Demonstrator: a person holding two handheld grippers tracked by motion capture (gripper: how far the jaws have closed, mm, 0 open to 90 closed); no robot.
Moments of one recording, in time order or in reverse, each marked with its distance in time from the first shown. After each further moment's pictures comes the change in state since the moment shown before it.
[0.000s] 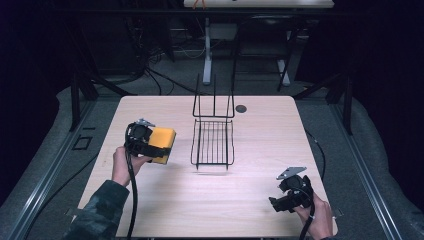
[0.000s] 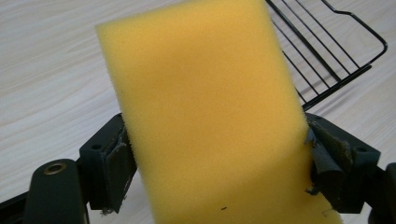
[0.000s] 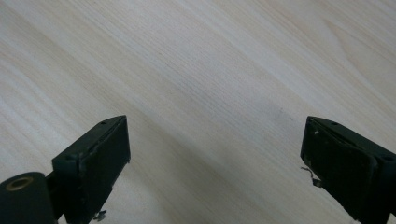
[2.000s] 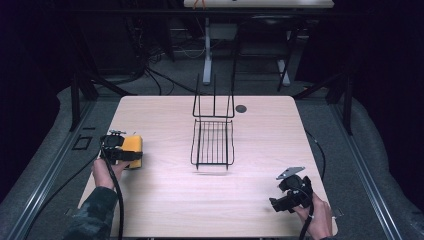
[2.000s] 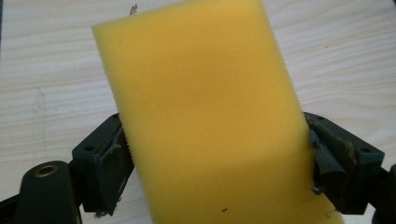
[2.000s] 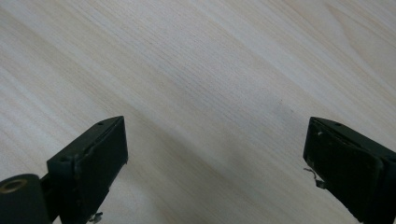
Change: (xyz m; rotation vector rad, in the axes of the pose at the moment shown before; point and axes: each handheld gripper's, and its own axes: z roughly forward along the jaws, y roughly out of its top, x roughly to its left) left arm 0.077 -0.064 0.007 0.042 0.251 -0.278; right arm -0.002 -0.002 0.006 0.035 -0.011 0.020
